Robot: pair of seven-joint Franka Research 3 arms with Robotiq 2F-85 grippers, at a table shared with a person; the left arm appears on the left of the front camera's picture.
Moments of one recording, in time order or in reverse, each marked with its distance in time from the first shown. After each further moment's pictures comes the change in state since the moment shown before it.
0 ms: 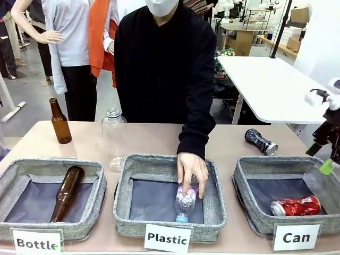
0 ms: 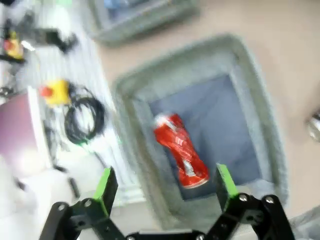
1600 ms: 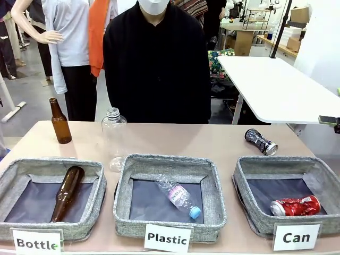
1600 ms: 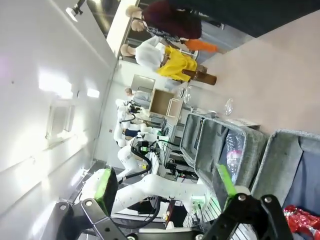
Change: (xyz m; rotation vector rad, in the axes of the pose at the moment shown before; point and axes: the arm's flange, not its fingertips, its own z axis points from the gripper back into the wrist) left arm 0.000 0.000 0.000 -0.001 0.001 0.000; right arm -0.093 -0.035 0.028 0.601 -1.016 -0.872
